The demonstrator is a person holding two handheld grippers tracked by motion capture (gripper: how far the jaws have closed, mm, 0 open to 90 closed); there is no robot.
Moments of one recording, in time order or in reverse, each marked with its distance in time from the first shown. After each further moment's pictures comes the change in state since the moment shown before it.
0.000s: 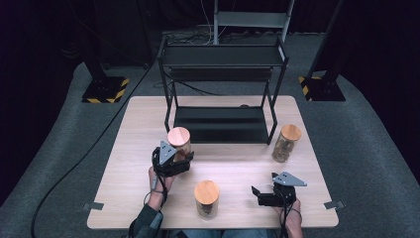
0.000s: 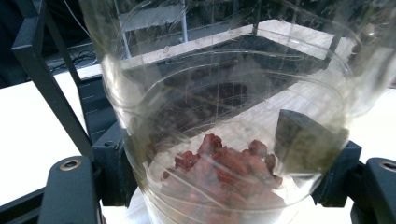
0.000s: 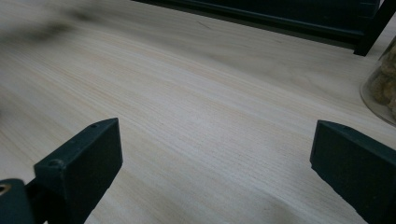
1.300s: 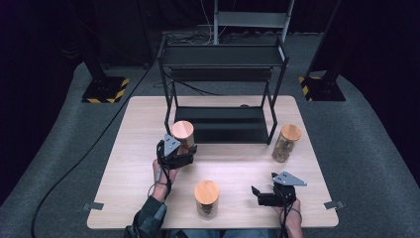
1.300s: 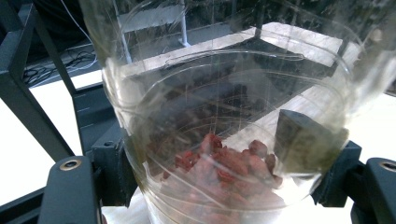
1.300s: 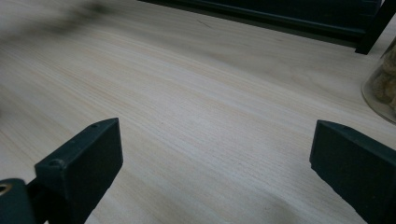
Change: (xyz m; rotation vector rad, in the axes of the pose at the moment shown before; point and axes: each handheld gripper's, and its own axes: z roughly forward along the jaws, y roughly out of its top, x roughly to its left) left arm 0.005 0.011 0.022 -0.001 -0.005 -0.002; right arm 0.000 0.000 0.001 0.005 0.003 0.002
